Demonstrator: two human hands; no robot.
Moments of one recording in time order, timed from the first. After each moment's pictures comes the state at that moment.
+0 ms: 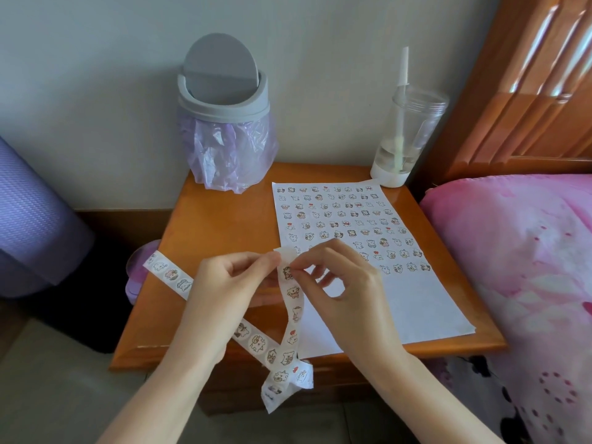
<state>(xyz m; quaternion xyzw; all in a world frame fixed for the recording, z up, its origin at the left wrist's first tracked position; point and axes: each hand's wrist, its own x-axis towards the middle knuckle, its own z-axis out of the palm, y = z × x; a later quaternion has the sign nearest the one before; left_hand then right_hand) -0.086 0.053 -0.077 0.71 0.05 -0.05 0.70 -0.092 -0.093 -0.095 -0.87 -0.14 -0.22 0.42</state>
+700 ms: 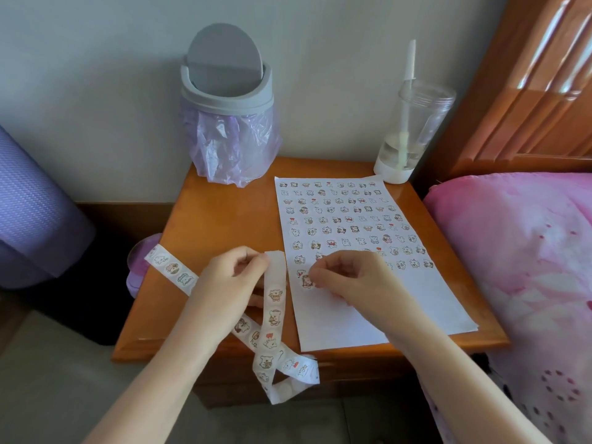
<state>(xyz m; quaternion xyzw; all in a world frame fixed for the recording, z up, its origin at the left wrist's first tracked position) -0.079 0.062 -0.088 0.82 0.04 -0.07 0.56 -0.083 -0.114 -0.082 -0.84 0.03 0.07 0.53</state>
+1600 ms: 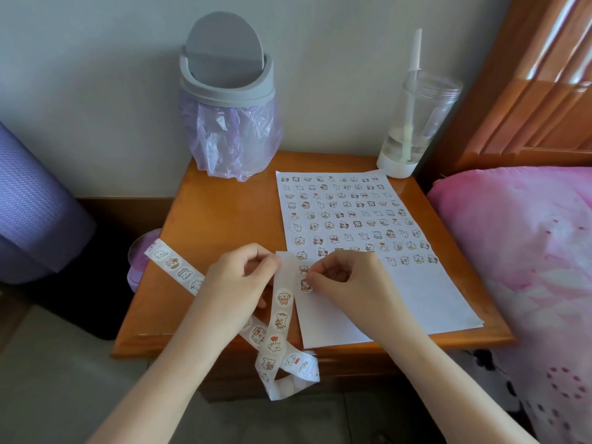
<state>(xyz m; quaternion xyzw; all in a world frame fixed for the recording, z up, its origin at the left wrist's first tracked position) -0.078 0.060 -0.094 0.86 0.00 -0.06 0.50 -0.081 -0.108 -0.104 -0.88 0.02 0.01 0.47</state>
